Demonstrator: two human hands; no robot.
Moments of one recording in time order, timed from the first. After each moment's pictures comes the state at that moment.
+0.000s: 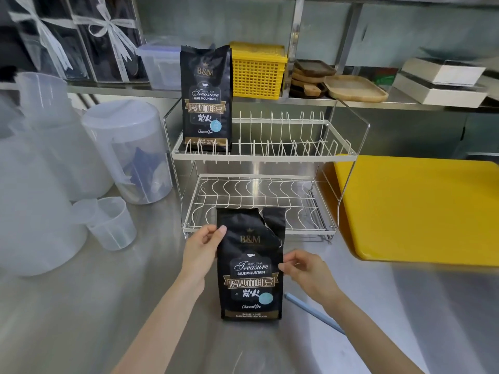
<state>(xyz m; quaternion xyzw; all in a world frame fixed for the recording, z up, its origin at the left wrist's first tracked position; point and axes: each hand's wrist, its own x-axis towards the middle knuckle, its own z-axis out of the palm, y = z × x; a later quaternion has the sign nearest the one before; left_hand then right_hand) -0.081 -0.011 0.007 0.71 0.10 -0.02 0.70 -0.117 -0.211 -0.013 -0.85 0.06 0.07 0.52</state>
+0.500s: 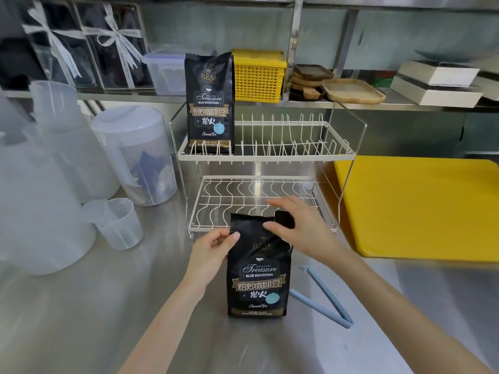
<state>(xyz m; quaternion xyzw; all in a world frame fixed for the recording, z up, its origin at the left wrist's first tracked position) -0.103 -0.008 0.015 0.74 0.03 -0.03 0.67 -0.098 -0.191 0.070 -0.93 -0.14 -0.08 0.32</state>
